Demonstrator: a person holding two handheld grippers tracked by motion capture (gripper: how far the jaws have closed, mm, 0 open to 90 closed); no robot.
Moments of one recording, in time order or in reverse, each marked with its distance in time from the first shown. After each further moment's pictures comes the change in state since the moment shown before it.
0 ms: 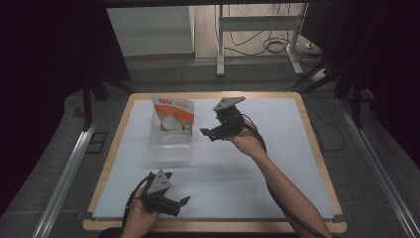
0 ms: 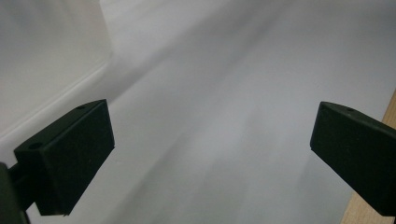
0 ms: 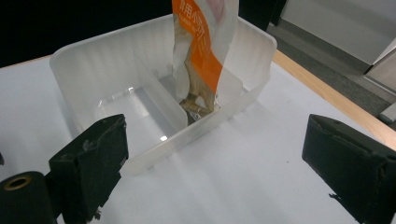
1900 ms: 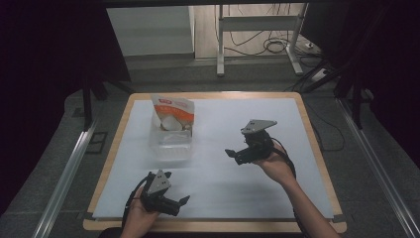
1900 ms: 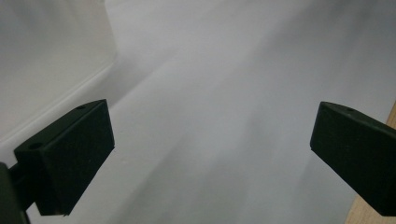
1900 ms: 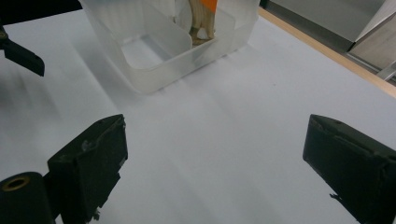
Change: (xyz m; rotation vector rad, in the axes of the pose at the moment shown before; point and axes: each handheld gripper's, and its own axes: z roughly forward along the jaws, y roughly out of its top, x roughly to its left) left arm 0.000 0.000 -0.001 -0.002 0.015 0.003; right arm 0.018 -0.064 -0.076 0.039 -0.049 0.020
